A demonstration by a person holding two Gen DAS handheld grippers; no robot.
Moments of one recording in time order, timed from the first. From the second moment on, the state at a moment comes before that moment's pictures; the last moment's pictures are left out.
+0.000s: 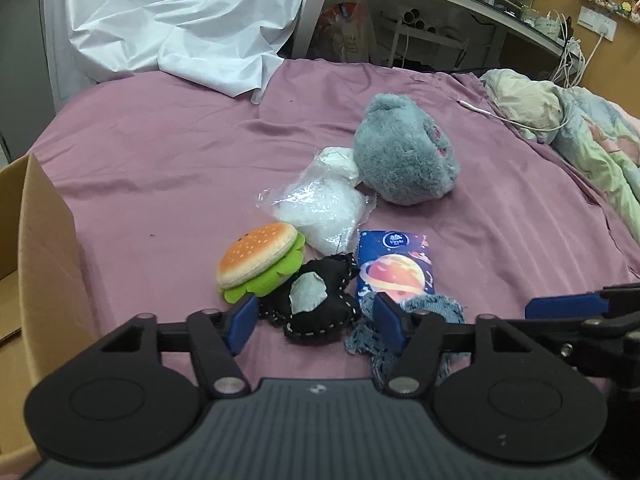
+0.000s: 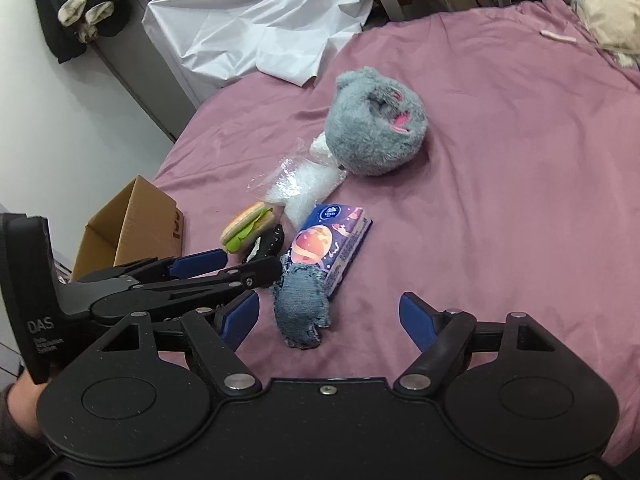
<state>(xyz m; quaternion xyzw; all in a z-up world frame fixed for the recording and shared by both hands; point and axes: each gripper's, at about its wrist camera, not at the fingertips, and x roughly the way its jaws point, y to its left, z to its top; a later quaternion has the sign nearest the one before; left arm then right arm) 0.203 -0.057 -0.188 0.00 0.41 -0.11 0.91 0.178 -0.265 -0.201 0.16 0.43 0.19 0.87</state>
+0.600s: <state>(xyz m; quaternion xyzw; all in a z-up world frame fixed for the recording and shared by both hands) 0.201 -0.049 -0.190 -0.03 0.41 -0.10 0.91 0.194 -0.249 -0.222 0.20 0.46 0.21 0.84</state>
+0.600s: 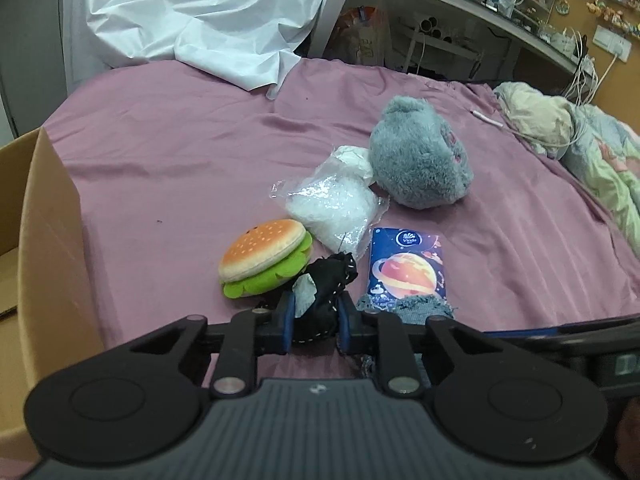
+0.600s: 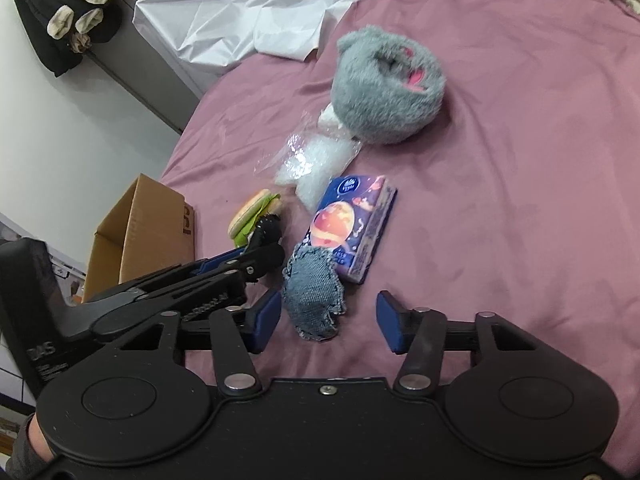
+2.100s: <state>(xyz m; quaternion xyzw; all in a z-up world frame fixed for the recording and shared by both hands) 0.140 0.006 -0.104 -0.09 0.32 -0.09 0.94 0.176 -0.214 -0.149 0.17 0.35 0.26 0.88</state>
